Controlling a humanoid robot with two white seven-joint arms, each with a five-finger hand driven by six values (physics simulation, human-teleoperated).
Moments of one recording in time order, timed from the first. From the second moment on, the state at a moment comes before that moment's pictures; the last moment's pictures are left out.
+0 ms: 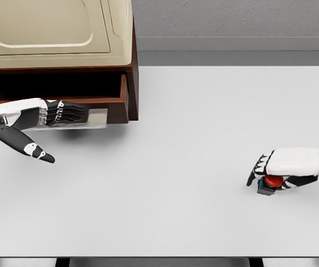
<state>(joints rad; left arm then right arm) -0.60 1.23 -0.78 -1.78 0.92 -0.01 -0.60 -0.69 -1.23 1.05 -1.68 0.08 -0.61 0.52</state>
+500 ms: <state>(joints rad) -0.60 1.23 -0.78 -1.78 0.92 -0.01 -0.60 -0.70 -1.23 1.05 -1.68 0.08 -0.61 0.52</state>
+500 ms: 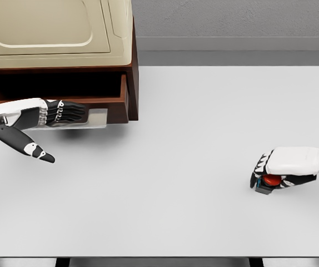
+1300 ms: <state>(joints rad) -0.60 1.23 -0.77 -1.78 0.92 -0.01 -0.60 -0.71 -1.21 1.02 -1.67 0.08 -0.61 0.53</state>
